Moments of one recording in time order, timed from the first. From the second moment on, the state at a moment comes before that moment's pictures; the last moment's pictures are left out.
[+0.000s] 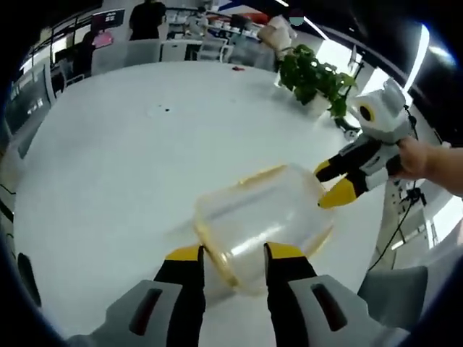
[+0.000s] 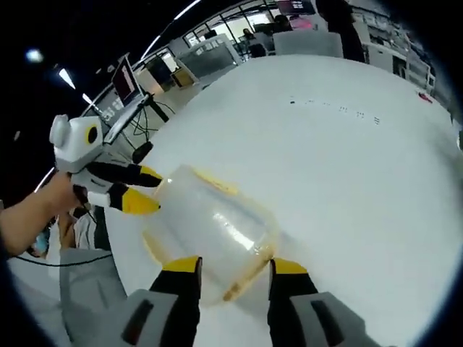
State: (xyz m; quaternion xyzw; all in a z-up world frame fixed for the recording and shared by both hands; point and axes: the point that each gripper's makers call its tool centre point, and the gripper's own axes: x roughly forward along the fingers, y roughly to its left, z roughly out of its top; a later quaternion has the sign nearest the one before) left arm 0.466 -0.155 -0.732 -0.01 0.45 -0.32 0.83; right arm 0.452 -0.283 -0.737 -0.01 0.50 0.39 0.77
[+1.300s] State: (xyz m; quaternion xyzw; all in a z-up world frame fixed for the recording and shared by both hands) left arm 0.463 -0.150 -0.713 0.19 0.44 -0.39 0.79; right arm 0.452 -0.285 -0.725 -0.23 0.44 0.48 0.72
